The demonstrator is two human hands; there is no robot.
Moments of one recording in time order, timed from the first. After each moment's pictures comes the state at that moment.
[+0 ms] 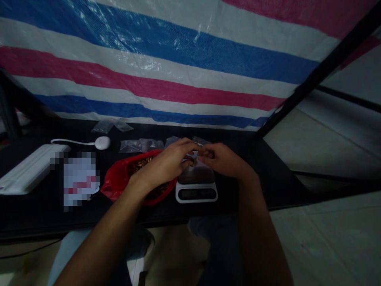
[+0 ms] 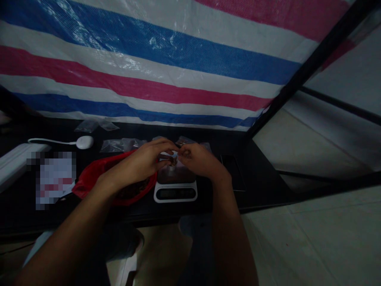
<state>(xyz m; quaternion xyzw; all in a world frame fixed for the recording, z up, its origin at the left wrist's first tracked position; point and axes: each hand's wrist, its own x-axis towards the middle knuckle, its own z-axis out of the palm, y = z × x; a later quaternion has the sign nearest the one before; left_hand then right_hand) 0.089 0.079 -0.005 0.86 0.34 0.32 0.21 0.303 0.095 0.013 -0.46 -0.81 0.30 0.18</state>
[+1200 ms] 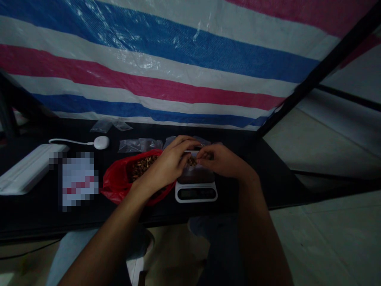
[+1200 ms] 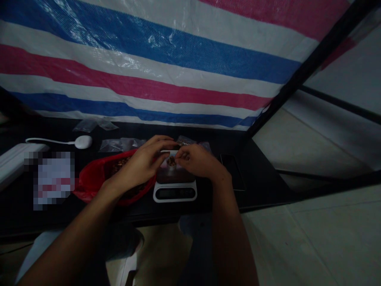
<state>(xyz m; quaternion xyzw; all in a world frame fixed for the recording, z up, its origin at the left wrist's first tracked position) 0.094 0.074 -0.021 0.82 0.36 0.41 0.18 0.301 0.092 0.016 -0.45 -0.80 0.35 0.17</state>
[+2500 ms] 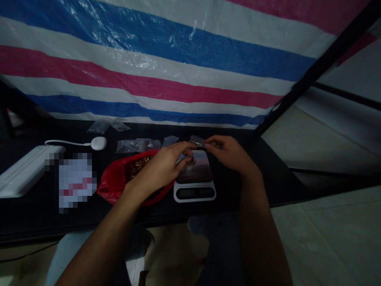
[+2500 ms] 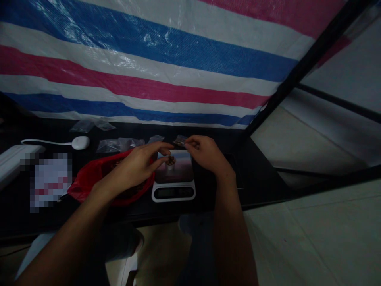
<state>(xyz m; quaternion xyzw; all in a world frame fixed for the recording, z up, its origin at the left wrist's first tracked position) 0.089 0.066 -0.008 0.82 0.40 0.34 0.23 0.325 0.109 0.008 -0.50 -0.77 0.27 0.29</state>
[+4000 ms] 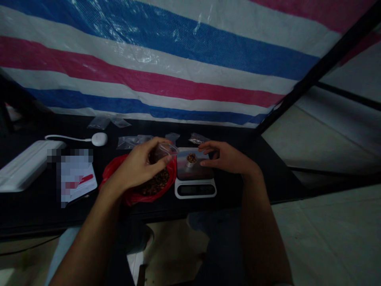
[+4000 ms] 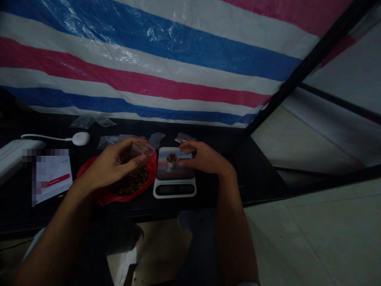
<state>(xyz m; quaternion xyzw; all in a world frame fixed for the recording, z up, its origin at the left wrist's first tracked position) 0.038 0.053 -0.017 0.75 0.47 0.38 0.26 0.325 0.100 0.003 -0.44 -0.78 0.39 0.21</state>
